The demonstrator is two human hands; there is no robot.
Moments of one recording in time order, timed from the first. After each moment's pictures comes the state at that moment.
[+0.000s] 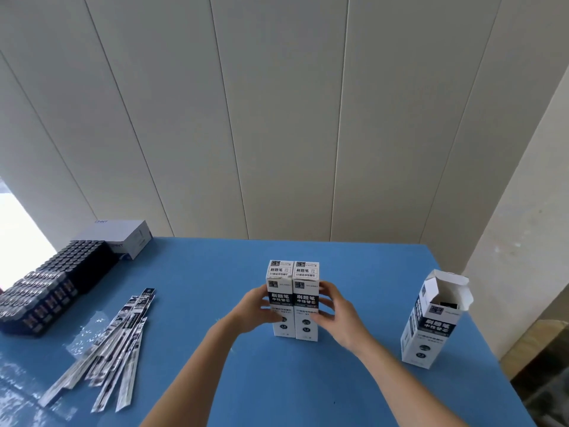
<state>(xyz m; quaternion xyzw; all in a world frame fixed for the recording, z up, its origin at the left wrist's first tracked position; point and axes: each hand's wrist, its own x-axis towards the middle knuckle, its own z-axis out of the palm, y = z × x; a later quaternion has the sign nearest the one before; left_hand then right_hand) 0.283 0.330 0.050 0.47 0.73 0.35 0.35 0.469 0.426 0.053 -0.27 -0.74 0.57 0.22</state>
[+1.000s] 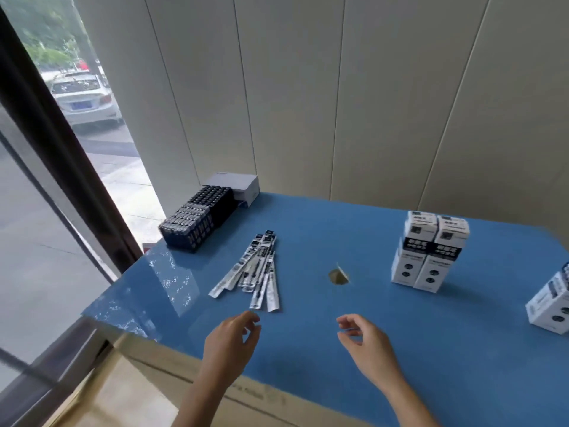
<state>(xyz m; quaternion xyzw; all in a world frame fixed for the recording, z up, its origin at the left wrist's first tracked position) 0.257 -0.005 0.030 0.33 0.91 0.27 0.01 0.416 0.177 0.023 -0.34 -0.80 0.48 0.15</state>
